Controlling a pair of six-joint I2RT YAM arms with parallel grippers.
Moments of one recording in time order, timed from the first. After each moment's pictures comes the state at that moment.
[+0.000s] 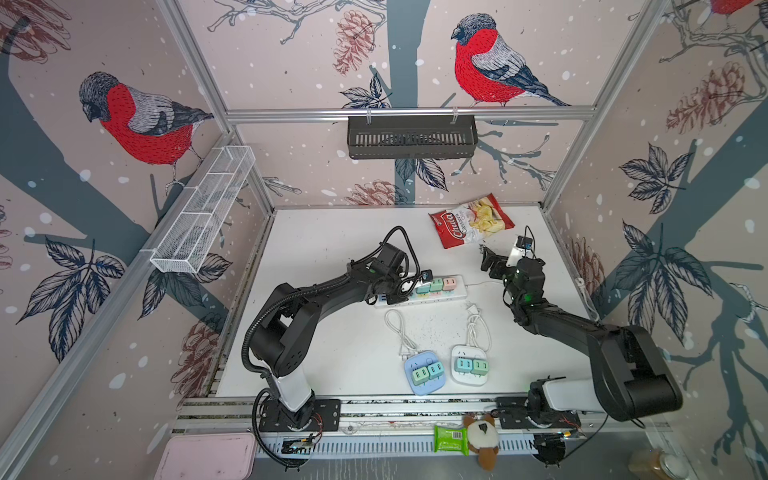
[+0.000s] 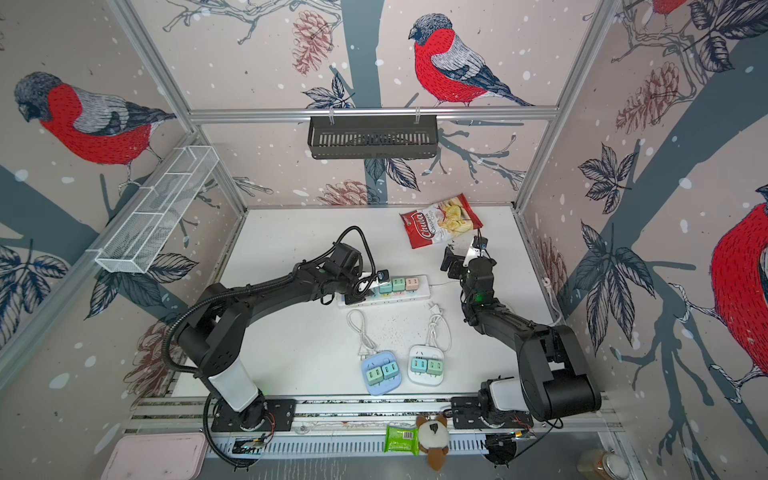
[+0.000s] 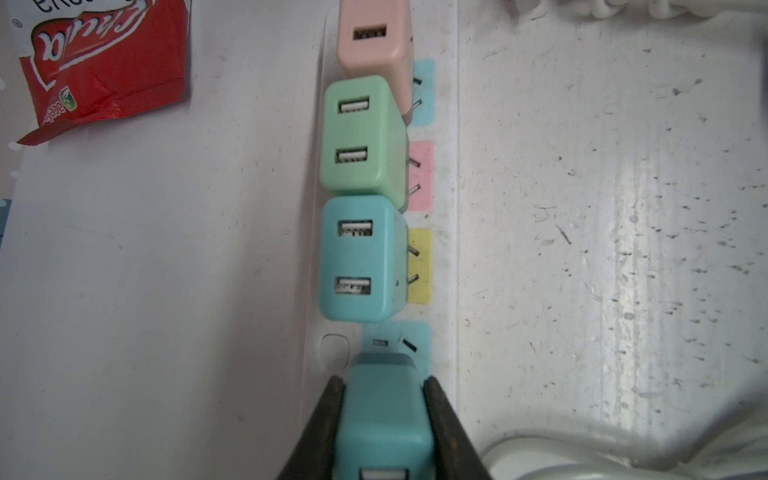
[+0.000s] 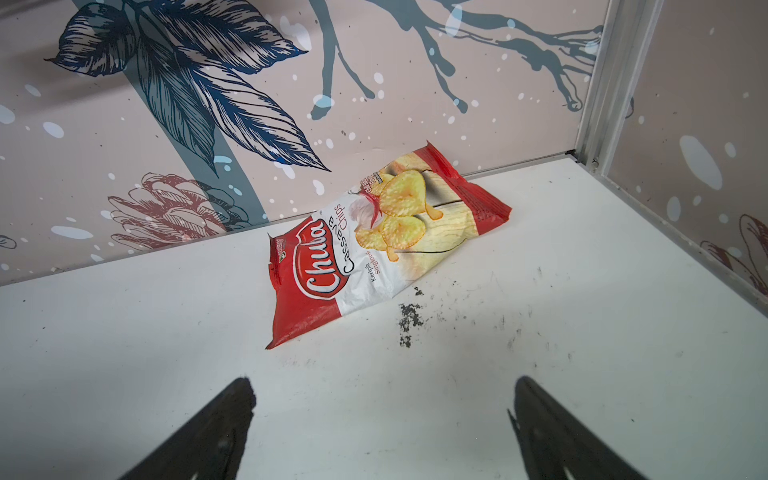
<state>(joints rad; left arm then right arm) -0.66 1.74 1.12 -0.33 0.25 0.79 0.19 1.37 0.48 0.68 0.11 0.24</state>
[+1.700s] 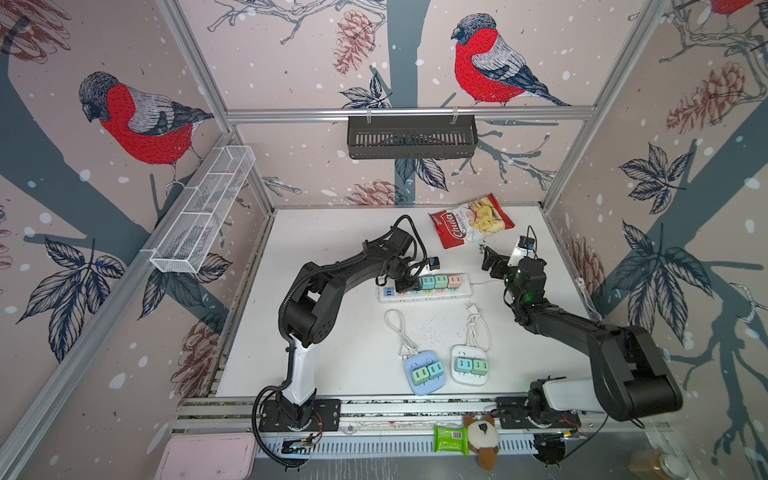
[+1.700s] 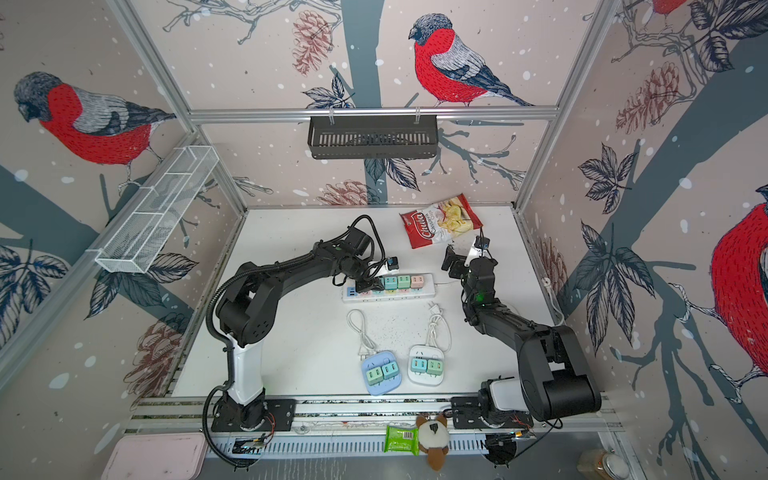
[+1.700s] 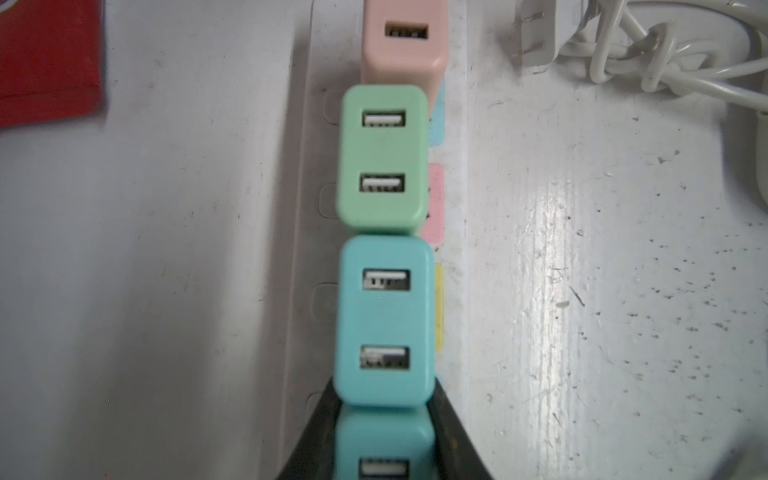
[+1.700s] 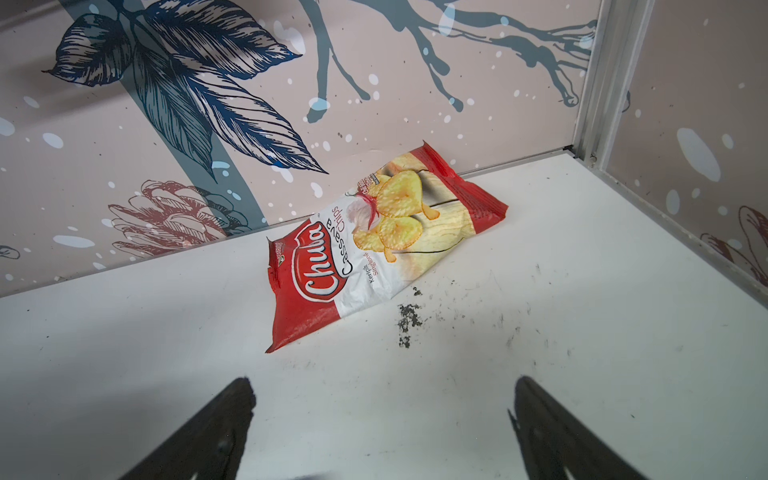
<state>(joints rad) -0.61 2.05 1.45 -0.57 0.43 0.80 0.18 1.37 0.47 0.68 0.10 0.26</state>
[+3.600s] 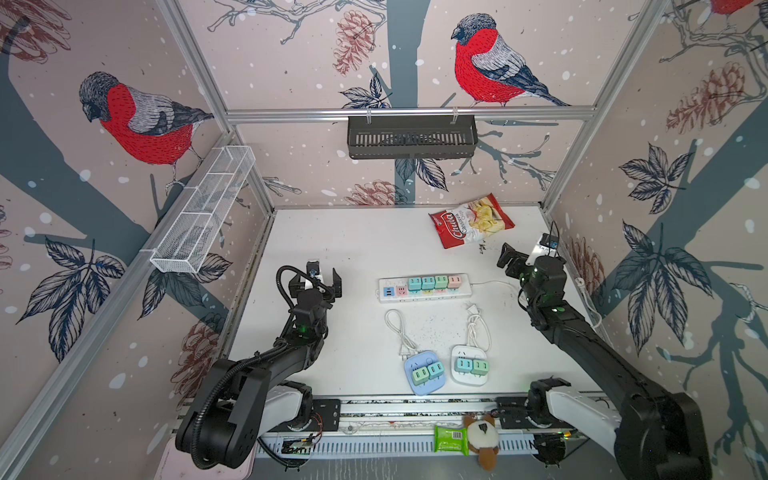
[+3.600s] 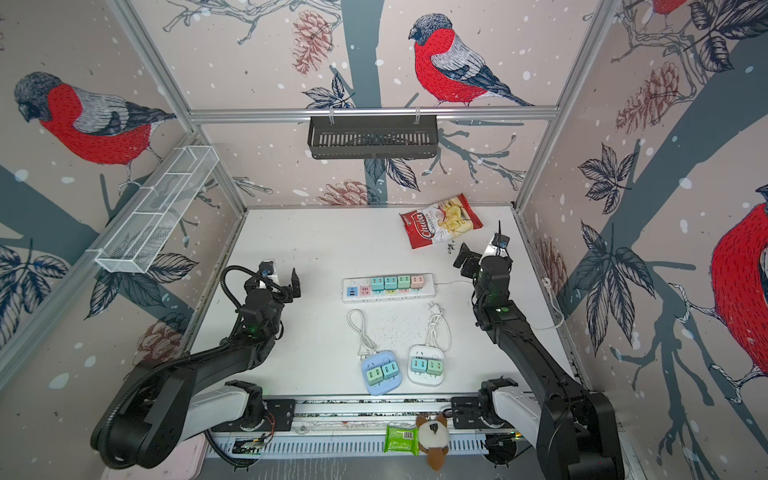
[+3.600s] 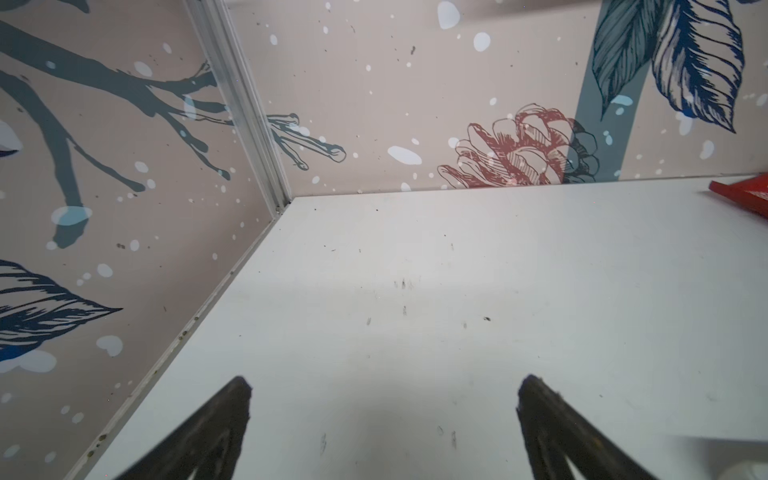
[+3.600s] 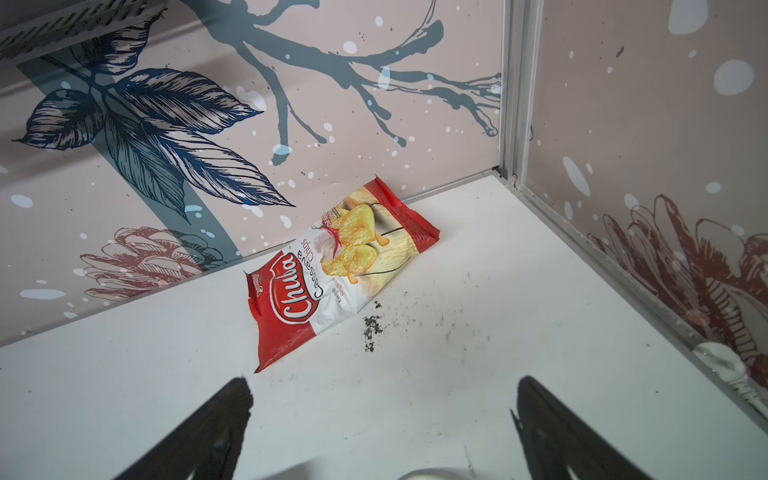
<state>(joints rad) -0.24 1.21 0.22 0.85 -0.42 0.05 0.16 1.03 0.53 0.27 0.23 0.29</state>
